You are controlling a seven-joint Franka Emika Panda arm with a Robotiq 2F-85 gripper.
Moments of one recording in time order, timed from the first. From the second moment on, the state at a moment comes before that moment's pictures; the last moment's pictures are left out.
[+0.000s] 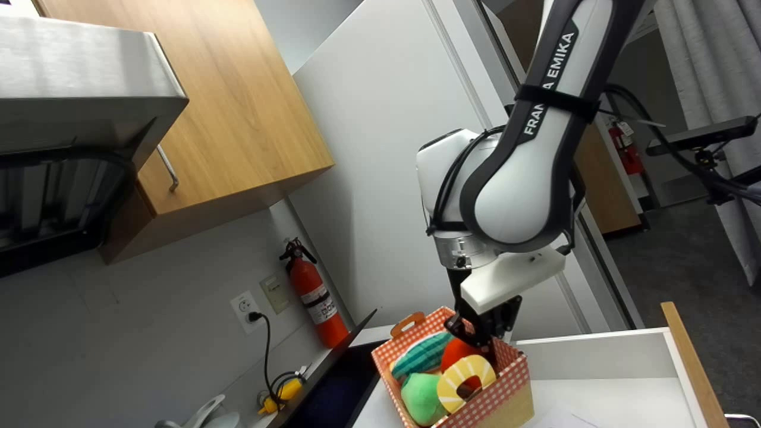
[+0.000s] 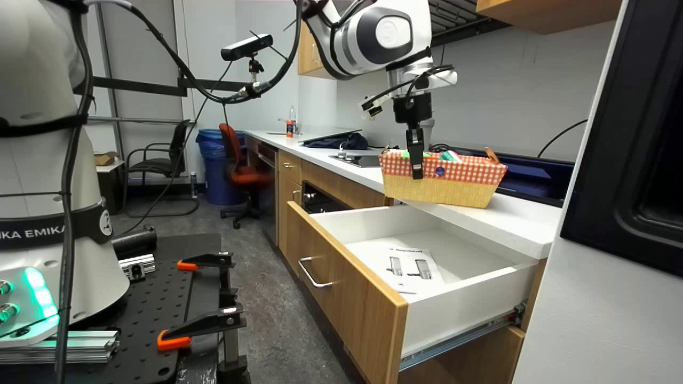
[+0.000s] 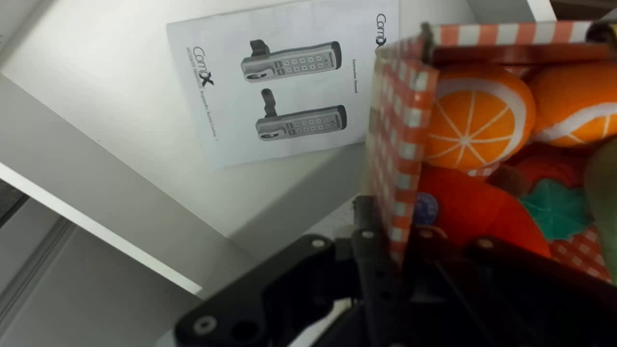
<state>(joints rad) 0.14 0.19 -0.07 -2.18 -0.07 2.61 0.75</state>
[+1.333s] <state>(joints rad) 0.02 -0.14 0.01 -2.62 -0.17 2.75 0.87</state>
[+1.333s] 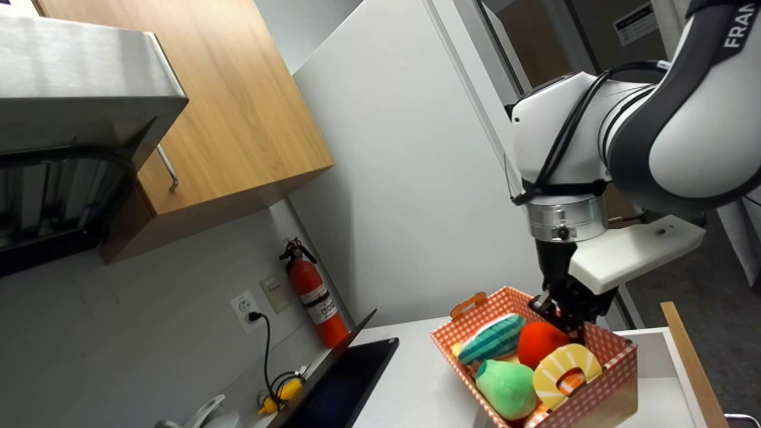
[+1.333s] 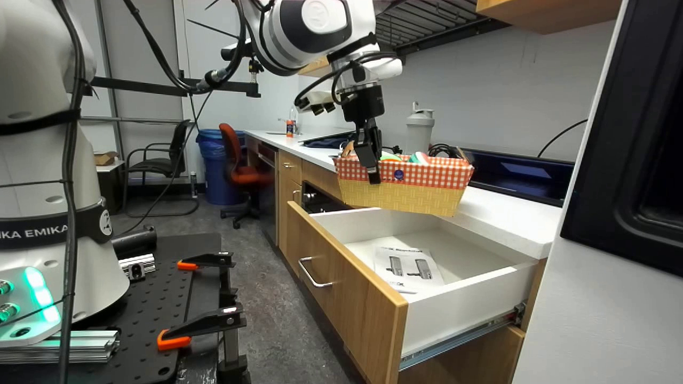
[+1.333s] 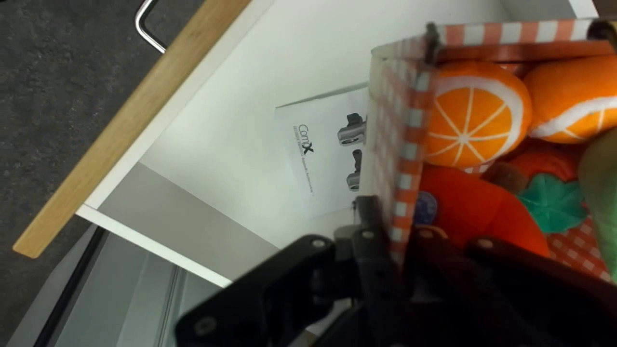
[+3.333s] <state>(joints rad) -0.05 -0.13 0.09 -2.72 -0.14 2.77 0.90</state>
